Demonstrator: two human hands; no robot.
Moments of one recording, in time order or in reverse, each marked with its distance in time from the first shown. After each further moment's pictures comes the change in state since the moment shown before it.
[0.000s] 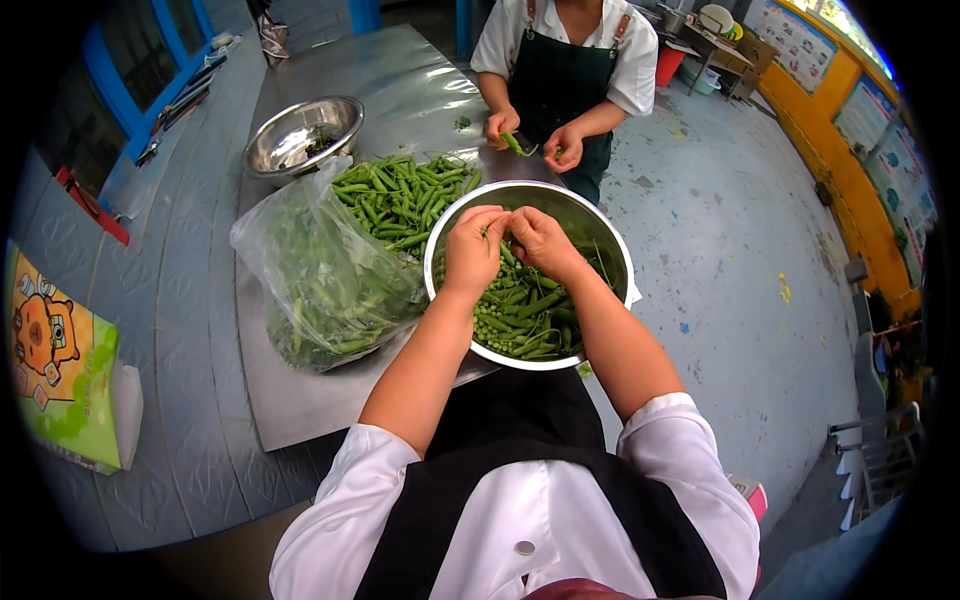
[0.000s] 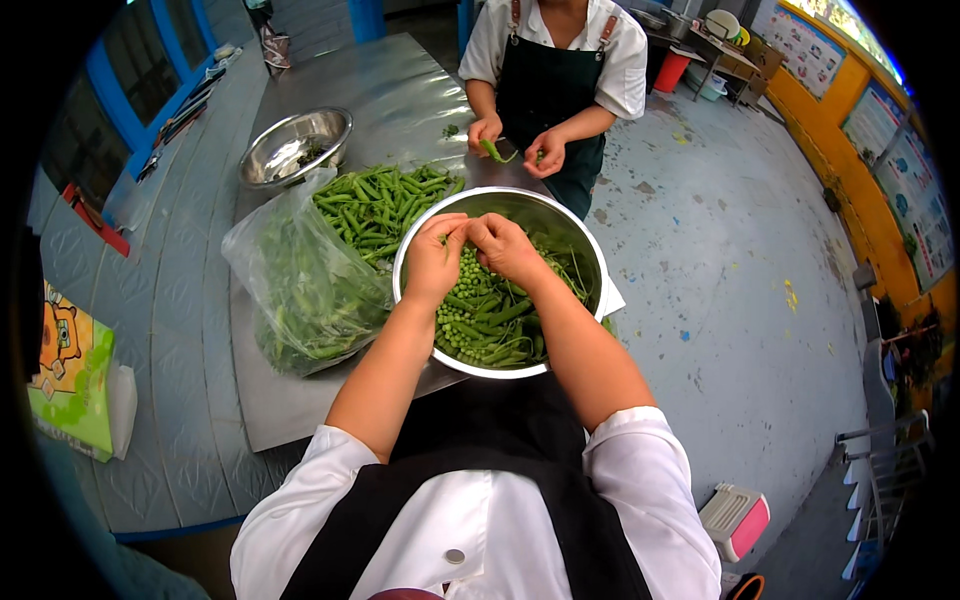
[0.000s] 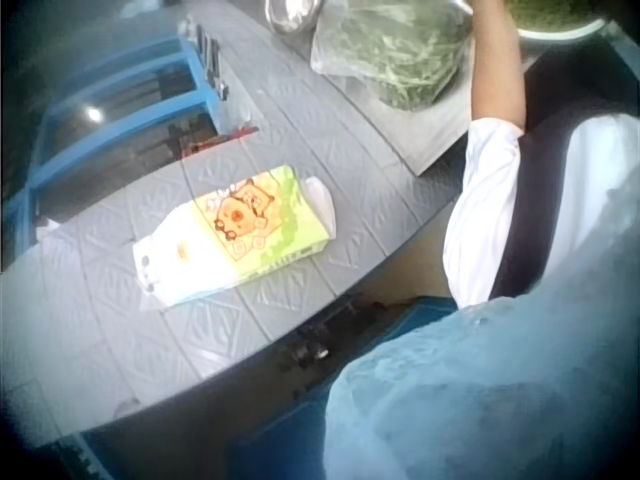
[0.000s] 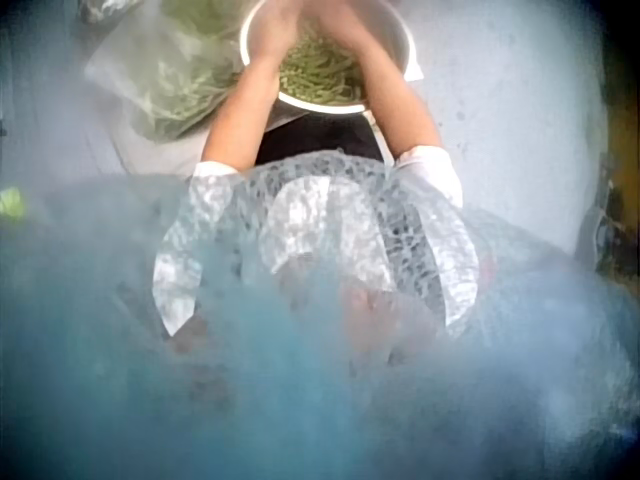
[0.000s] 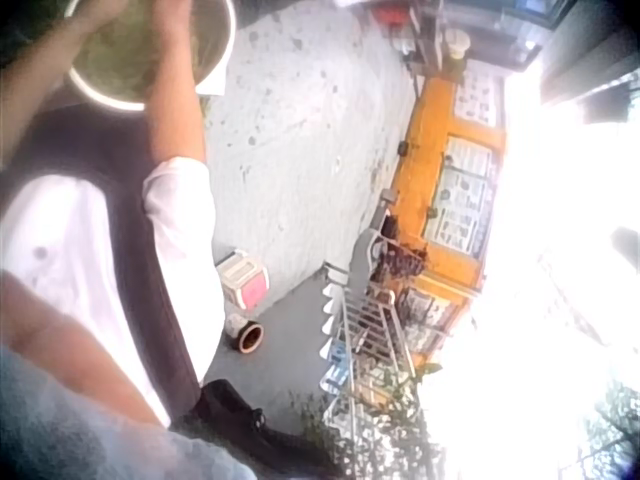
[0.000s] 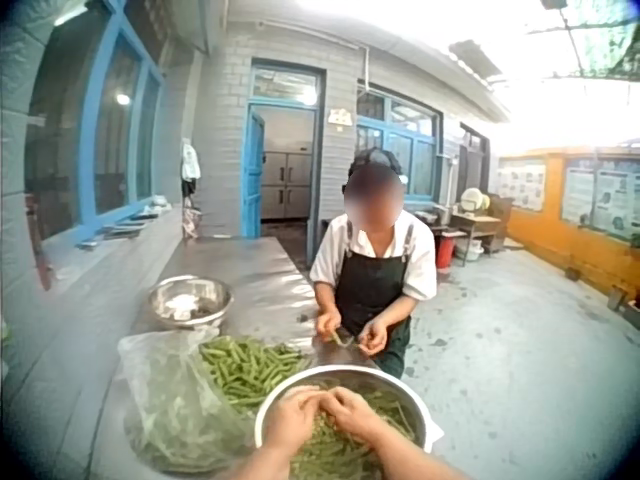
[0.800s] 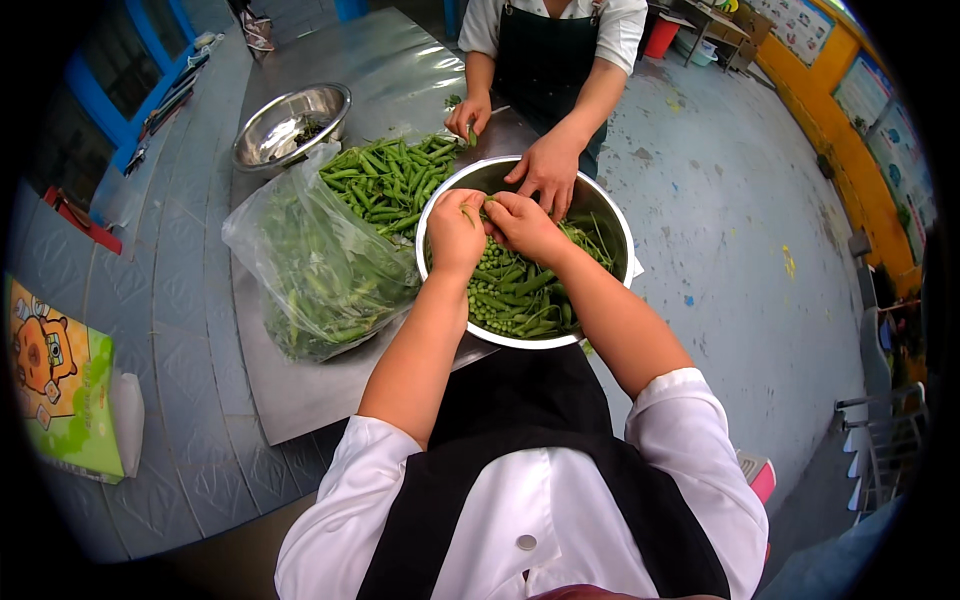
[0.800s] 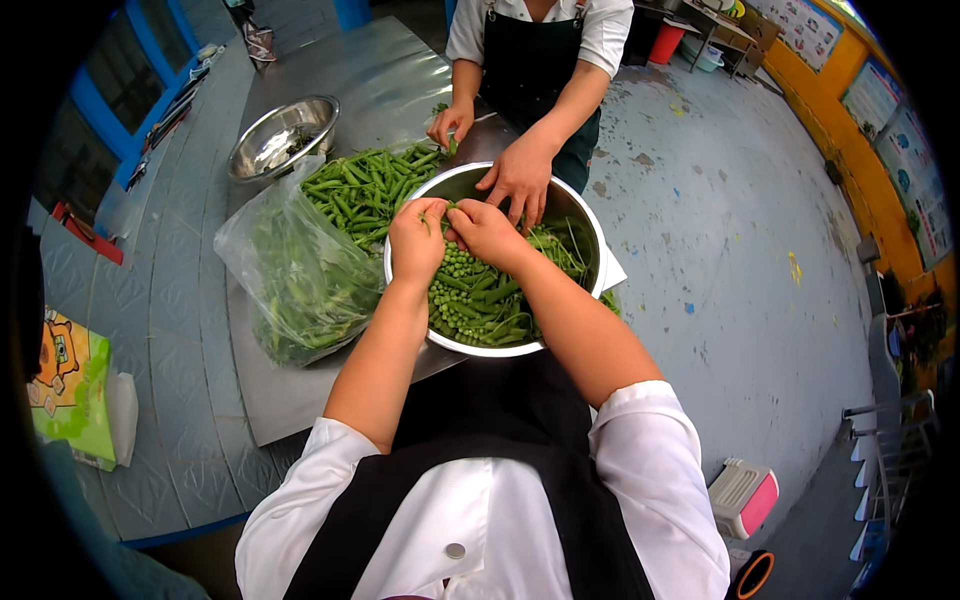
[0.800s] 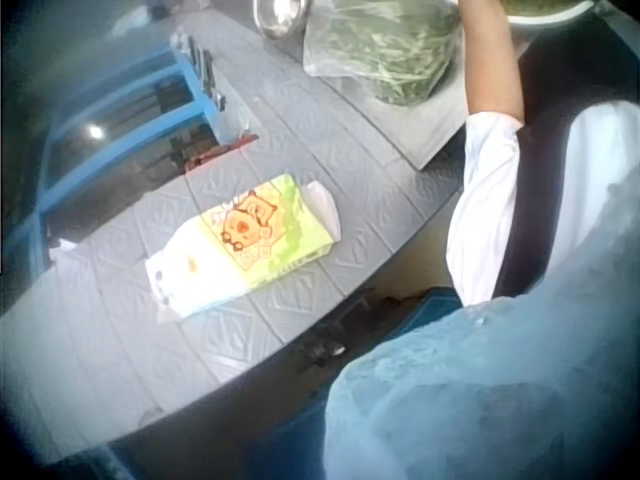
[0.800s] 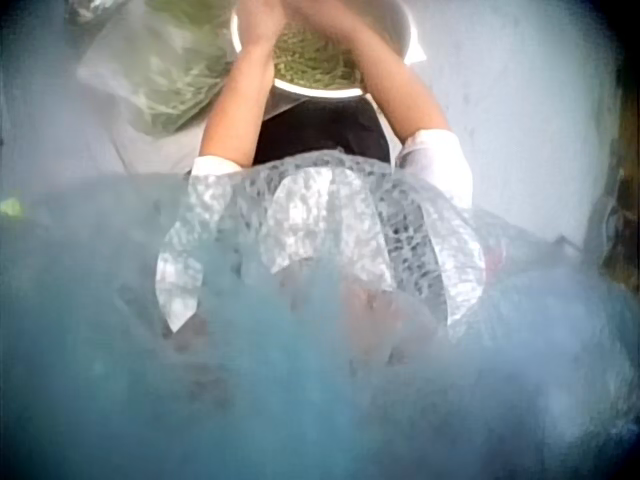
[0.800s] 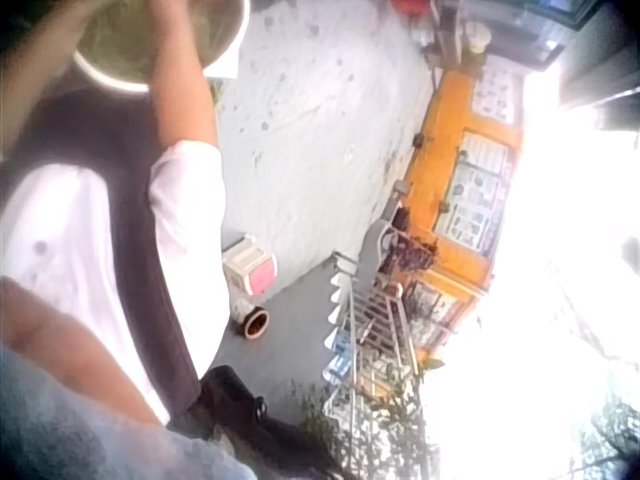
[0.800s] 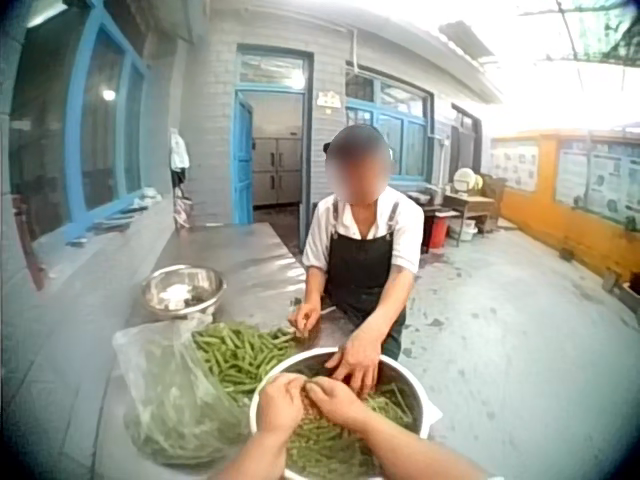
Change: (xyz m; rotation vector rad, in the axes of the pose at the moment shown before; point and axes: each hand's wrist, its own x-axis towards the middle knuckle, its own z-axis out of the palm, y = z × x) left_hand -0.001 0.003 -0.003 0.144 0.119 -0.149; right_hand 0.006 0.018 0.012 0.016 -0.066 0.051
